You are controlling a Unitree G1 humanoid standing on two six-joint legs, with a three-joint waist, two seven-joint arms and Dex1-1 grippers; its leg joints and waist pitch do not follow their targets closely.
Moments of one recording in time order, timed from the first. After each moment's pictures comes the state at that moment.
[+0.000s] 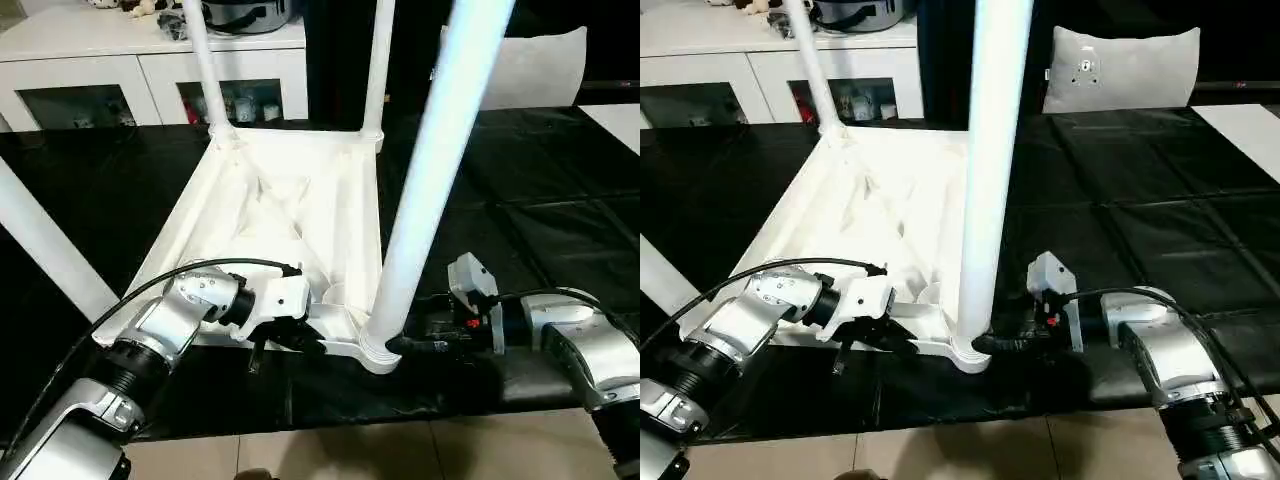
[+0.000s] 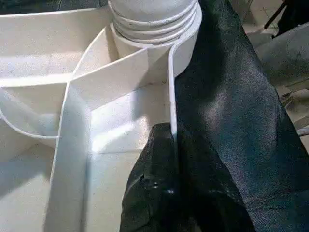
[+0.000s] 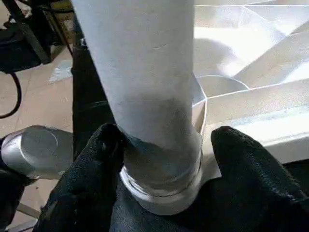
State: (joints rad) left arm -0.57 0.44 -0.44 0.48 0.02 -0.05 -1.36; right arm -0.32 -0.56 0.17 0.20 0.29 0.26 1.32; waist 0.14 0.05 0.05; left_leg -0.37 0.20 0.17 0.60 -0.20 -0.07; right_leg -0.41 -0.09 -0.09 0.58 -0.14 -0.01
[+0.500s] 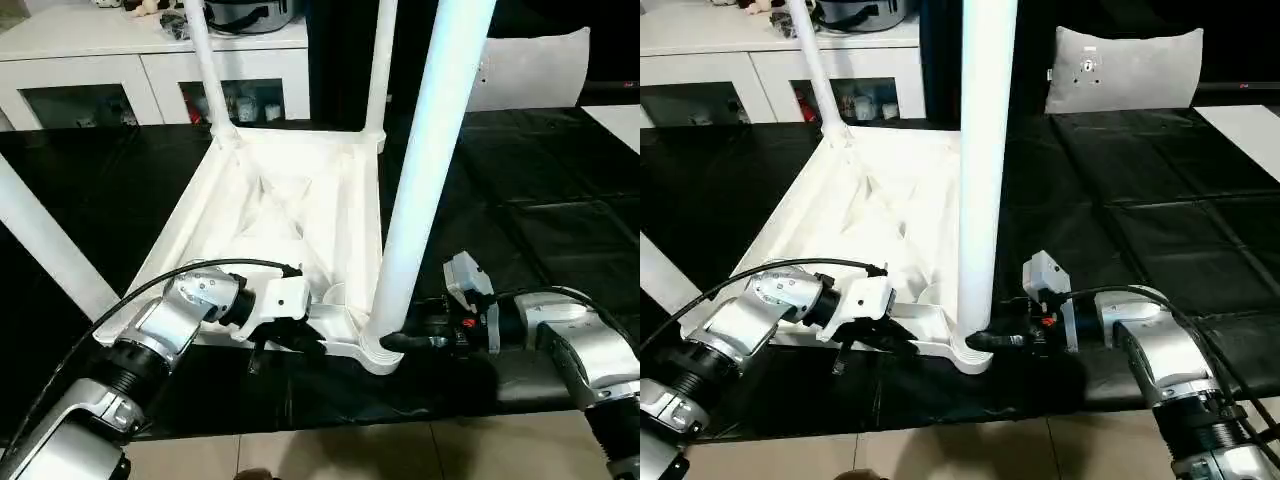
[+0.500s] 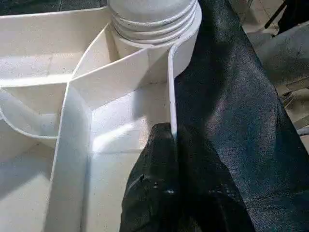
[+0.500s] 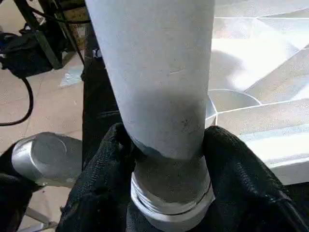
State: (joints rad) left arm -0.57 0.45 -0.44 0.48 0.02 -0.06 -1.36; right arm -0.33 -0.54 0.17 0.20 0.31 0.26 1.33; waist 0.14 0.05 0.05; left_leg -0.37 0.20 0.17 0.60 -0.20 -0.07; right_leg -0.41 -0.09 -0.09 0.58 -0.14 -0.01
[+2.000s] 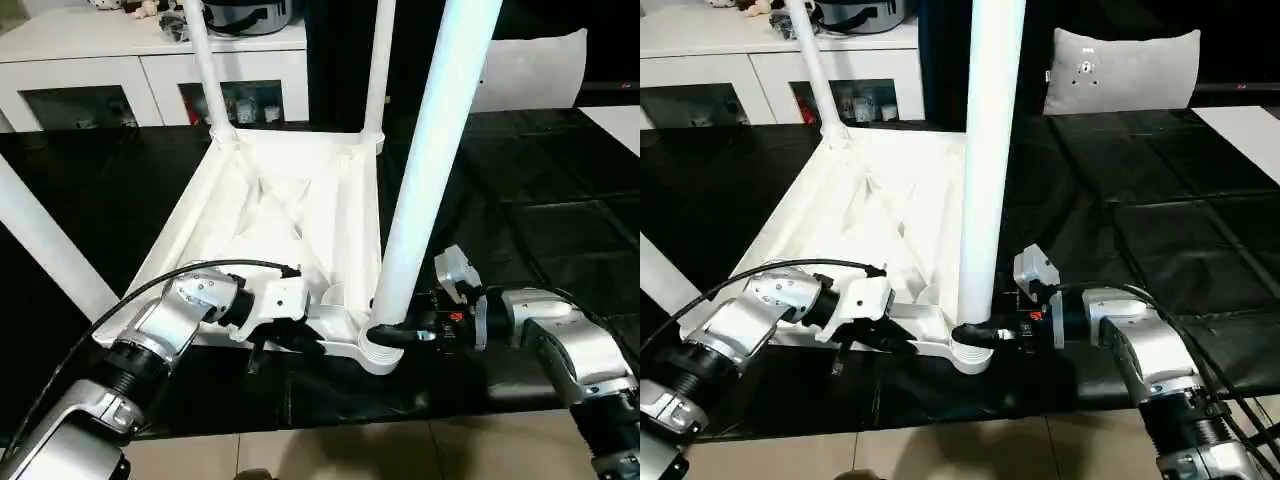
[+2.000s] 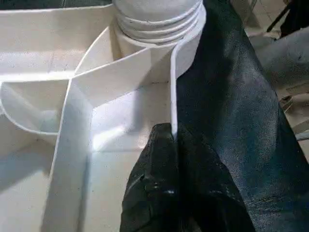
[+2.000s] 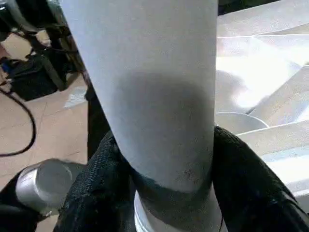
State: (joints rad) left arm -0.54 0.43 -0.41 0.44 0.01 0.04 -1.33; right arm -0.32 -0.47 0.16 0.16 0.34 0.35 1.25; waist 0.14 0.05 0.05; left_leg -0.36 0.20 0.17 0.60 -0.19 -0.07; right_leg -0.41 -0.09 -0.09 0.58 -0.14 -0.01
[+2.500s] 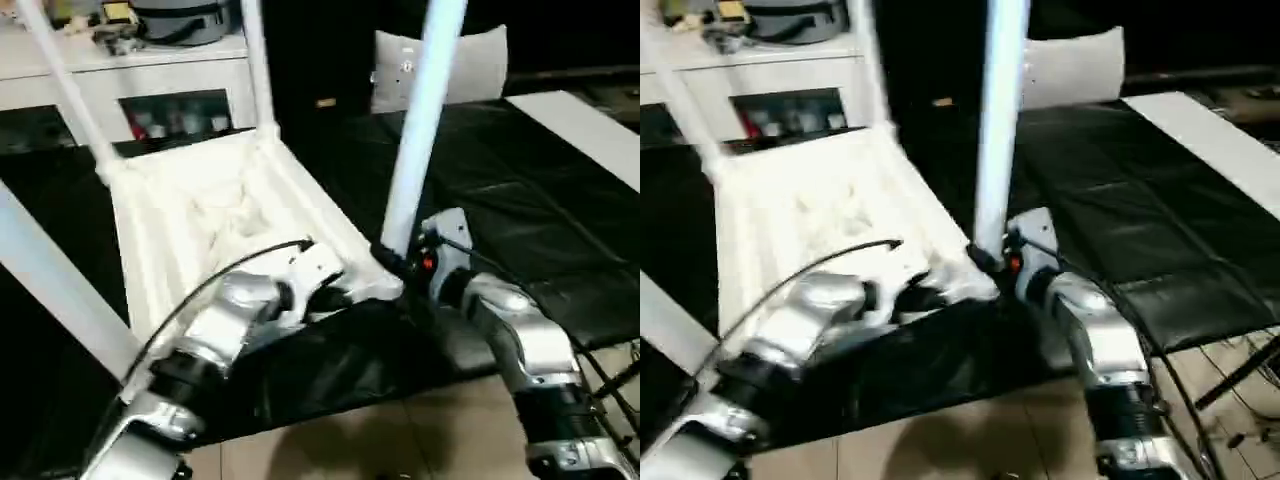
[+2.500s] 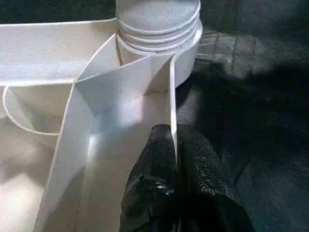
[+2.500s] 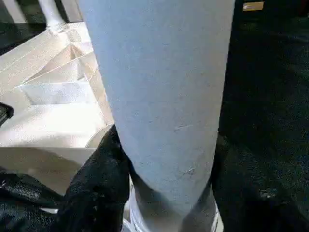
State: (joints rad) left arm -0.54 0.16 -0.31 0.44 0.06 0.37 -0.82; right arm -0.39 -0.19 0.02 0.22 0.18 0.41 0.53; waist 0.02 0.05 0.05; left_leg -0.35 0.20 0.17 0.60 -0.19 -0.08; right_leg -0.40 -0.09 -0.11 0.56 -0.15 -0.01
